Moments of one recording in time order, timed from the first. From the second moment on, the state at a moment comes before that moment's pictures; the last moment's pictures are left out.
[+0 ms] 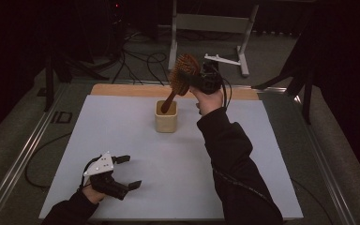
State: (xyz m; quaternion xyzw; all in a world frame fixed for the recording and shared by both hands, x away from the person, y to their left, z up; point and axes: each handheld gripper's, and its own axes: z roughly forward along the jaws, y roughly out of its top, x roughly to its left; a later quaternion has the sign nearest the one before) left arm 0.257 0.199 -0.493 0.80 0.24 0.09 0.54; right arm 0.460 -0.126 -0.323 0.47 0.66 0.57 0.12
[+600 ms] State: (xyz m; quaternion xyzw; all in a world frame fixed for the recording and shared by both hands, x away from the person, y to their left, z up) left arm 0.254 0.198 -0.492 0.80 0.24 0.09 0.55; right arm 0.470 -0.107 -0.346 0.47 0.68 0.55 0.12
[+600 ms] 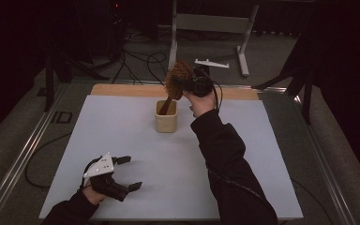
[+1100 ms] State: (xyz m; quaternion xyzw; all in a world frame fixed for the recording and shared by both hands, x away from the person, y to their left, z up) left arm 0.254 0.198 -0.493 0.80 0.24 0.08 0.55; right arm 0.474 -0.103 -0.361 0.48 0.68 0.54 0.12
